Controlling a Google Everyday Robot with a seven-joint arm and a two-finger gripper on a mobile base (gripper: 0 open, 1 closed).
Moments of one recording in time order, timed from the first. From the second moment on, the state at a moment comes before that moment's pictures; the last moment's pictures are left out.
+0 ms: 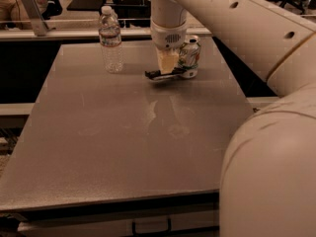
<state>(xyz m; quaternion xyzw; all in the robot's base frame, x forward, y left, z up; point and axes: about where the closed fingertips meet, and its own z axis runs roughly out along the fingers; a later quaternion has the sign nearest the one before) 0.649 -0.028 0.879 -0.78 0.62 -0.06 0.06</state>
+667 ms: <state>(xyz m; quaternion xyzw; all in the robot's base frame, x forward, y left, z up) 0.649 -0.014 0.882 -0.79 0.61 -0.05 0.07</state>
